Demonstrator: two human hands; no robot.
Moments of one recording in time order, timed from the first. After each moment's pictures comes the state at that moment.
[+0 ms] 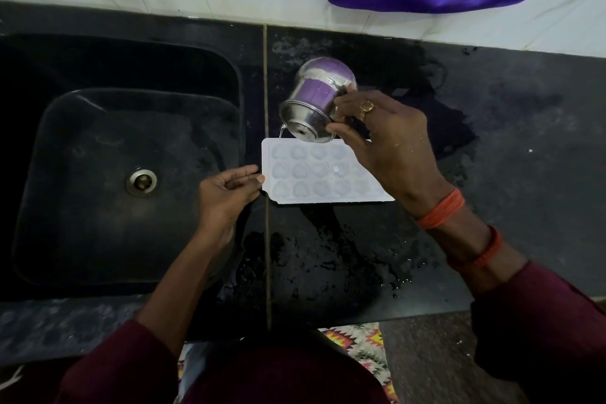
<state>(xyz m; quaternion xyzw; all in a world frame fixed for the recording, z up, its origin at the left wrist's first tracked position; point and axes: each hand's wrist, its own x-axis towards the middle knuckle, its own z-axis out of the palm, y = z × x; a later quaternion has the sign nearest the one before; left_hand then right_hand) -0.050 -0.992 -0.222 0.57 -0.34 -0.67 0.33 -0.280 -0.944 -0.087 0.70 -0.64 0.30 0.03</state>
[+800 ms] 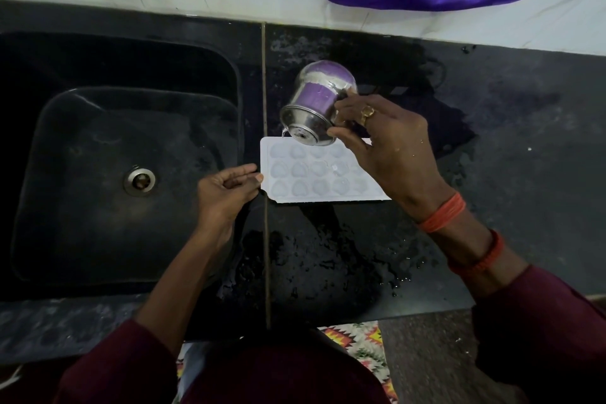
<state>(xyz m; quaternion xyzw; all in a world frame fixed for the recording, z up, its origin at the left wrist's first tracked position) -0.050 -0.991 -0.224 0.57 -0.35 -0.66 0.33 -0.280 -0.938 -0.089 0.71 -0.64 0.30 0.04</state>
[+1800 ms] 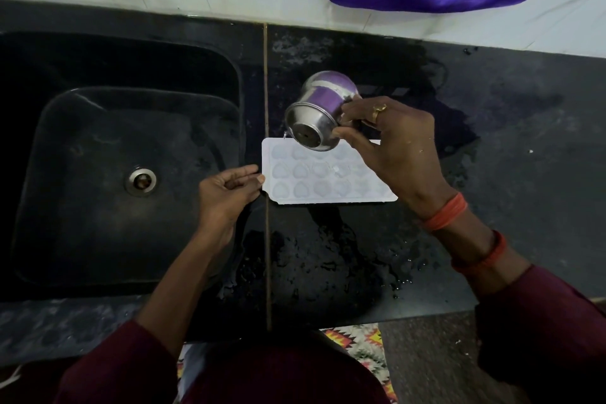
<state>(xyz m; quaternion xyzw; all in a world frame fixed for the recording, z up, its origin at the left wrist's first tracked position) -0.050 -0.991 -0.219 0.58 -0.35 -0.66 0.33 -0.281 -0.941 -0.086 0.66 -0.68 0.33 -0.04</state>
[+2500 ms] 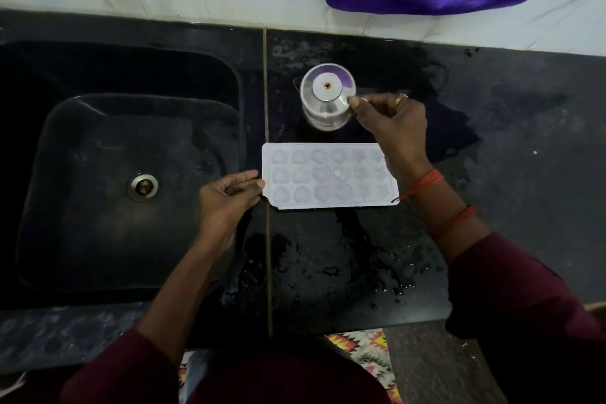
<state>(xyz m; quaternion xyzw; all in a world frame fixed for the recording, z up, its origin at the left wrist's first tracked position) -0.051 -0.990 -0.215 0.58 -0.35 -0.66 0.33 -0.320 -0.980 -0.141 0.34 -0.74 0.51 -0.28</state>
